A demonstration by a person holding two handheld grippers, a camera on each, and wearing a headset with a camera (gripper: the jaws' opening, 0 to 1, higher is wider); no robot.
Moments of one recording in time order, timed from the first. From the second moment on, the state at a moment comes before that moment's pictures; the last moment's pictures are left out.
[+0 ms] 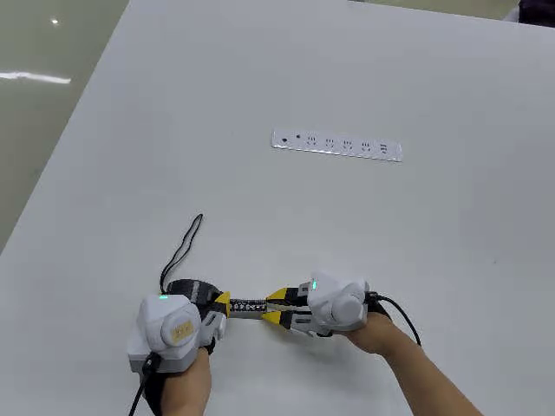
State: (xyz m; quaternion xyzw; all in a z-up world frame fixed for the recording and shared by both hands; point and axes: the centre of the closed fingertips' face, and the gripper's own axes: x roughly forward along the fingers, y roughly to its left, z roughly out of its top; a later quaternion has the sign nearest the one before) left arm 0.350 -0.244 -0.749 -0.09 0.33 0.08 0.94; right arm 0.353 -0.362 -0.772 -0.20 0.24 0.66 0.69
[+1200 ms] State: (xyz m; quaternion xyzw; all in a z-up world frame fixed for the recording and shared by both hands) left arm 0.350 -0.245 -0.750 -0.09 0.33 0.08 0.94; right arm 0.351 -0.348 -0.772 -0.20 0.23 0.66 0.69
